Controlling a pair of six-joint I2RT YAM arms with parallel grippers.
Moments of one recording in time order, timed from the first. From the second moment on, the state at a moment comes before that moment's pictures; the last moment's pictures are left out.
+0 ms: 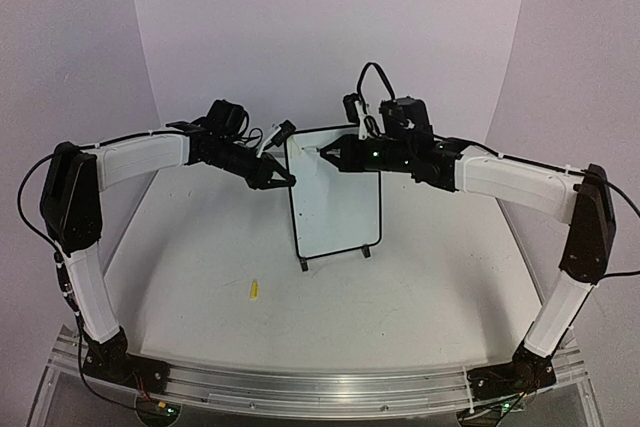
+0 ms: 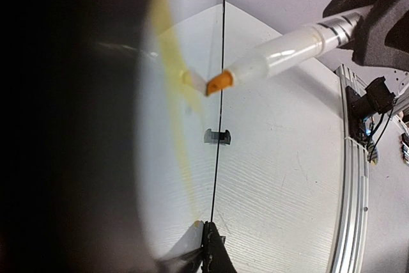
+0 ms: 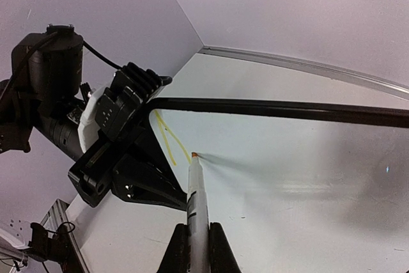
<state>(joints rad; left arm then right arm) -0.53 1.87 1.55 -0.45 0.72 0.21 0.74 1.76 1.48 -0.07 -0.19 0.42</state>
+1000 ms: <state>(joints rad) -0.55 1.87 1.55 -0.44 0.71 0.21 0.74 1.70 1.44 0.01 -0.16 0.41</state>
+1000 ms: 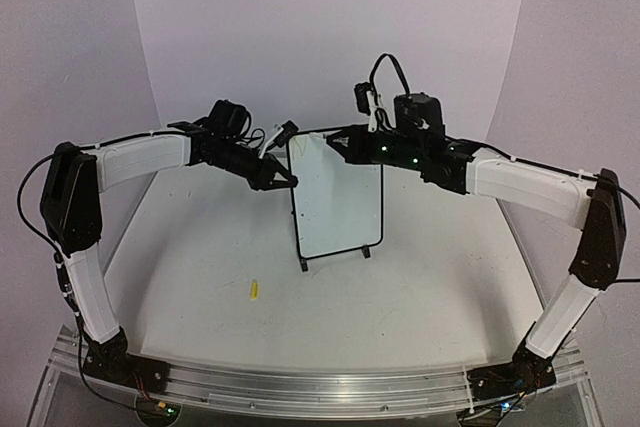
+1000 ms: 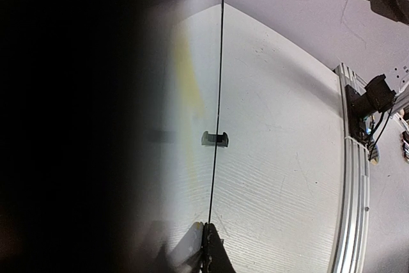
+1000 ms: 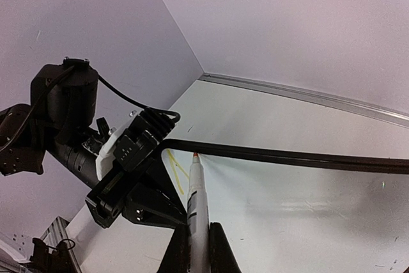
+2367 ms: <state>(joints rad) -0.55 1.87 1.55 -0.44 0.71 0.21 0.73 1.69 1.35 0.06 -0.17 0.43</state>
